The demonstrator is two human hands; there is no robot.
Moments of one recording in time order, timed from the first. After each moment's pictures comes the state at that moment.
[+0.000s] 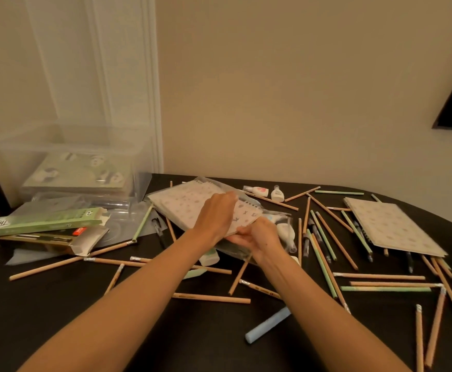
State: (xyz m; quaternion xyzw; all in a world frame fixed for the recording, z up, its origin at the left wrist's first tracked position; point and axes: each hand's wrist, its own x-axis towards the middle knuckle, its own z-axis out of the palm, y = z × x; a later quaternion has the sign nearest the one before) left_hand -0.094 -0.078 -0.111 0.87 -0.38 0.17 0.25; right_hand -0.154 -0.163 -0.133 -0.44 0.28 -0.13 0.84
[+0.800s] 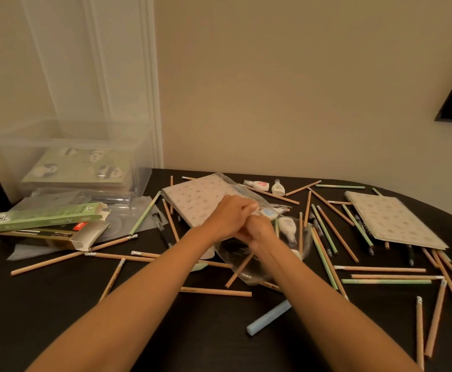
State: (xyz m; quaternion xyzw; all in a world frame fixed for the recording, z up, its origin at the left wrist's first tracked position) left_hand -0.106 -0.085 -0.113 0.81 -0.42 0.00 0.40; right_hand -0.138 -0.161 -0.141 -0.58 0.28 -0.14 0.75
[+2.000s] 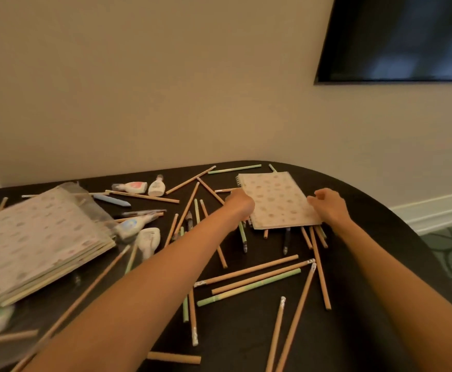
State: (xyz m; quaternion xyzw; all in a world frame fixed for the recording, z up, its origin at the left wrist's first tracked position) left_hand -0.197 -0.389 -0.110 0.81 -0.25 -0.30 0.43; right_hand -0.318 -0.538 -0.144 -0.78 0.49 -0.23 0.31
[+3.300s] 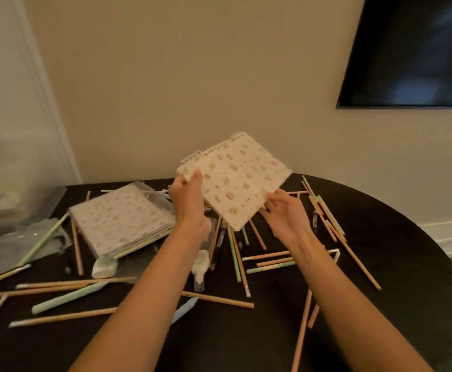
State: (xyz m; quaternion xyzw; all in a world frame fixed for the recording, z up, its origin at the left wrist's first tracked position) left_hand -0.193 -0.210 -0.065 0.51 -0.04 -0.10 0.85; right_hand -0.288 -0.341 -0.098 -0.37 0.10 -0.28 0.88
